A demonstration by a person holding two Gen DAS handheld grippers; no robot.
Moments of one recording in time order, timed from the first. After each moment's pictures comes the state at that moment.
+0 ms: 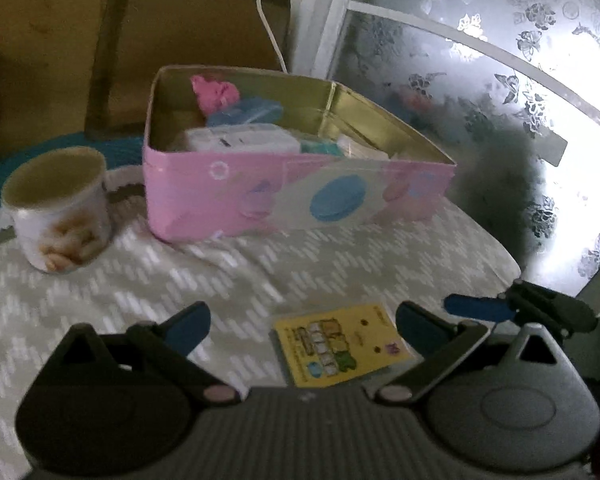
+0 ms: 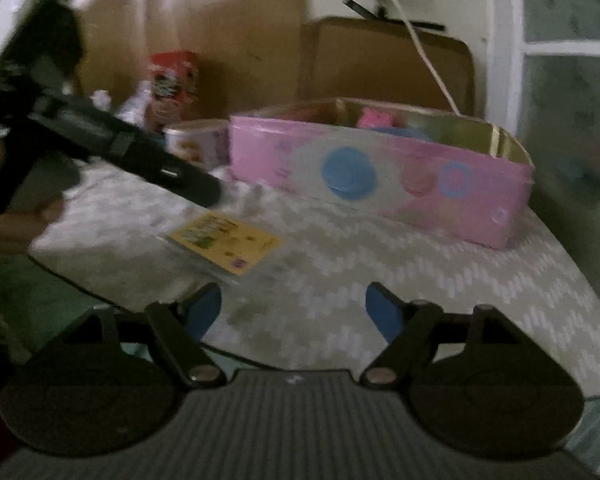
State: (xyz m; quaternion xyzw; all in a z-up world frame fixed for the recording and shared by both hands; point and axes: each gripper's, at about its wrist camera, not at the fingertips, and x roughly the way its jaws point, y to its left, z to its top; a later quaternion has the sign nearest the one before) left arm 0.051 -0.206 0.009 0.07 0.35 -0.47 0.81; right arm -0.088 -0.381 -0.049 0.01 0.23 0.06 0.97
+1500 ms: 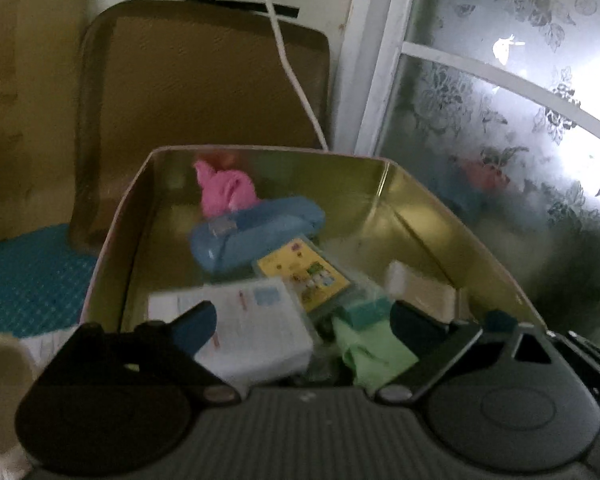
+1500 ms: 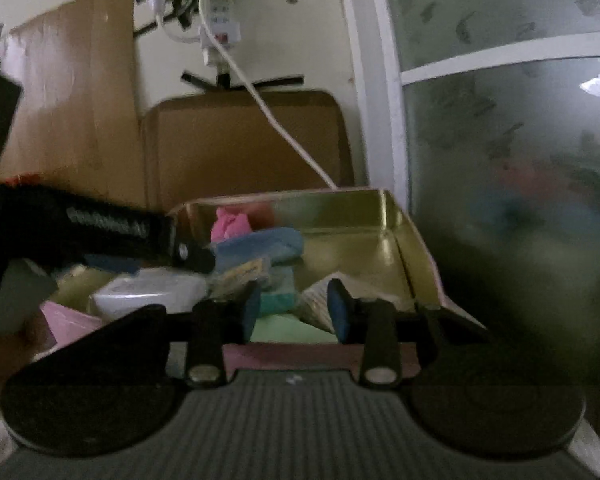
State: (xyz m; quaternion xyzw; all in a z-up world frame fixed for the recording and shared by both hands) left arm 0.140 -0.334 0.047 0.05 0.31 -0.40 0.86; right arm 0.004 -0.464 -0.016 0.11 0.13 -0.14 0.98
